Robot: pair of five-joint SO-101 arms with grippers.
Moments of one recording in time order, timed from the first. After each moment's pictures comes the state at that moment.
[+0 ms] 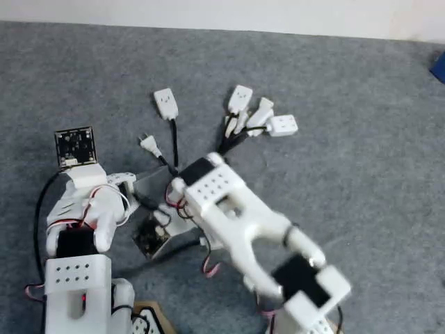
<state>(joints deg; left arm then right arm) -13.2 -67.0 71.4 44.8 4.4 -45.7 12.9 19.9 78.0 92.7</state>
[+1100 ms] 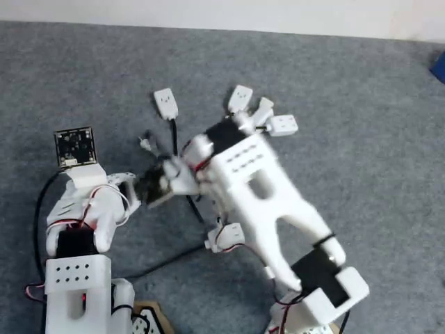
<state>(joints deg) -13.2 -67.0 71.4 44.8 4.4 -37.1 0.0 -8.3 99.9 79.8</state>
